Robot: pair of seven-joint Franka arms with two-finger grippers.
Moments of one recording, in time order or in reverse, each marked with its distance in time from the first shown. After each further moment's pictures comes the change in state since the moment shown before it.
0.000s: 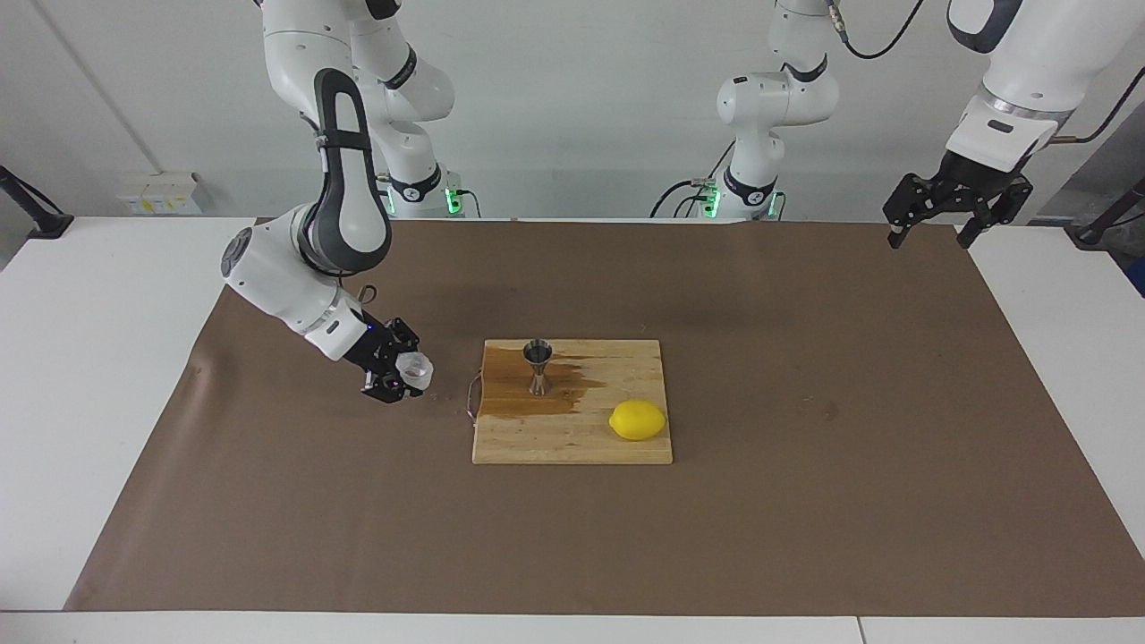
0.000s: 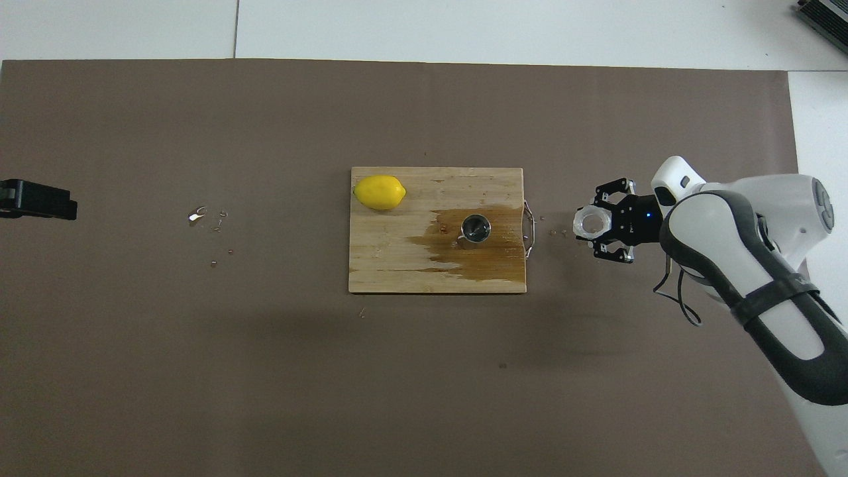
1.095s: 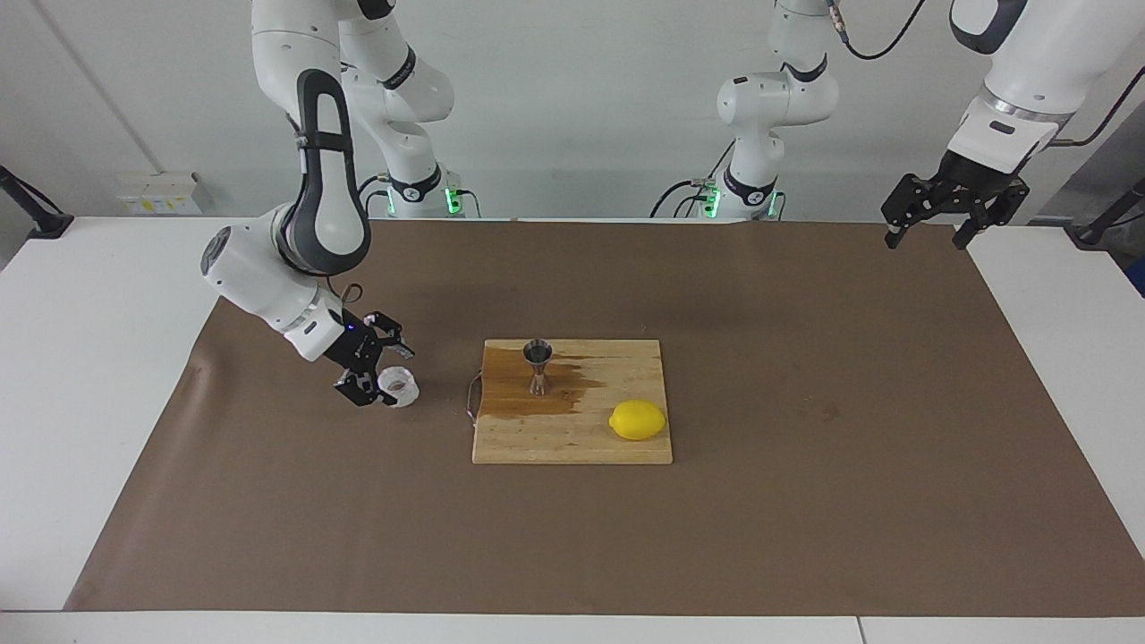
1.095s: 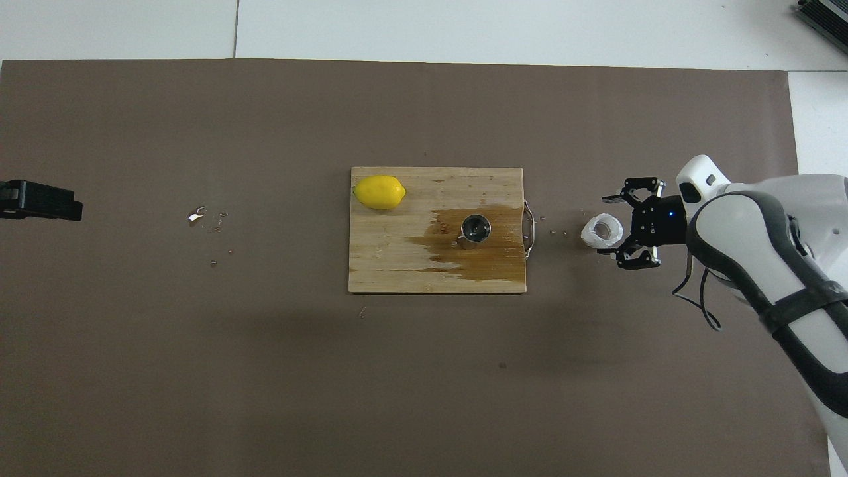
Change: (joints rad) left arm 0.005 0.000 -0.006 -0.005 -0.028 -0.002 0.000; right arm -0.047 -0.079 0.004 0.000 -0.122 -0.078 0.235
